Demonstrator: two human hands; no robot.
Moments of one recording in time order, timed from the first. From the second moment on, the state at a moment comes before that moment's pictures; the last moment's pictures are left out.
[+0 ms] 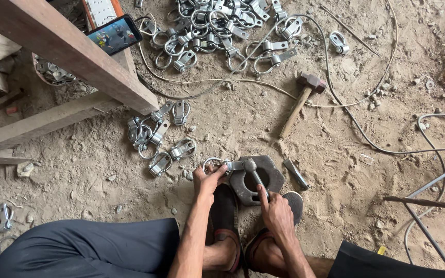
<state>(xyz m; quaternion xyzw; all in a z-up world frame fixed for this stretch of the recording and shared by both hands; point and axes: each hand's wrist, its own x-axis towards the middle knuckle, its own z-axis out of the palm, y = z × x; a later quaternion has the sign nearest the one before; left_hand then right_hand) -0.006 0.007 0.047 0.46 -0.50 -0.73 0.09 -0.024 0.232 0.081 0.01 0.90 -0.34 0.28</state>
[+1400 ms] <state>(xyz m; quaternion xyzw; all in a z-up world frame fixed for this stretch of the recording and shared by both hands) 0.002 0.000 -0.005 0.49 -0.55 -0.67 0.07 -0.021 0.235 0.088 -0.05 0.96 -0.25 0.11</state>
